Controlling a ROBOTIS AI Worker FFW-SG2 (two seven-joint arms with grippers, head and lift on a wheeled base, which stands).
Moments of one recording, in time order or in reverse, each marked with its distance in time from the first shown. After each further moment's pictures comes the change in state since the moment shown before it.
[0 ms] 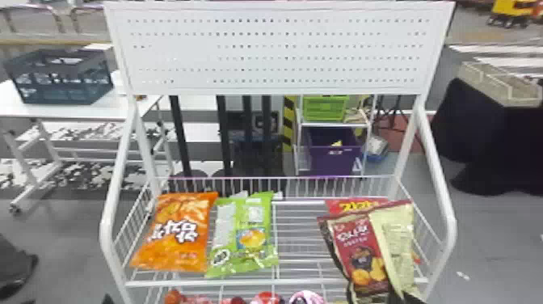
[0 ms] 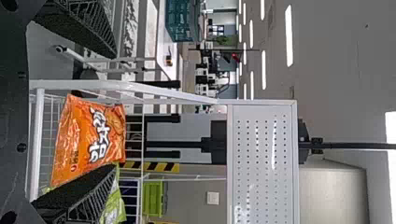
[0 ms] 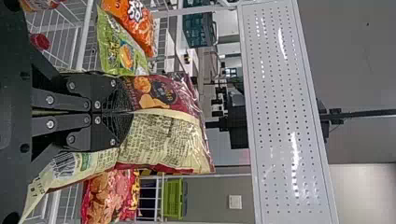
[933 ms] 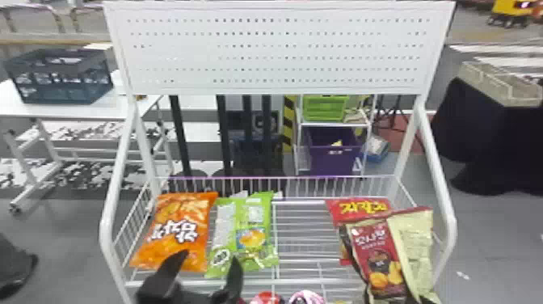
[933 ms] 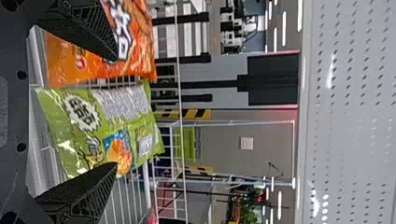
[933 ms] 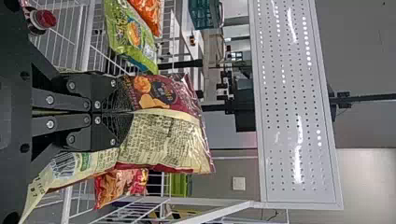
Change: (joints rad) left arm -0.736 0.120 -0.490 0.502 0.069 0.219 0.111; right arm 0.011 0.015 -0.034 0.022 0.004 -0.003 -0.039
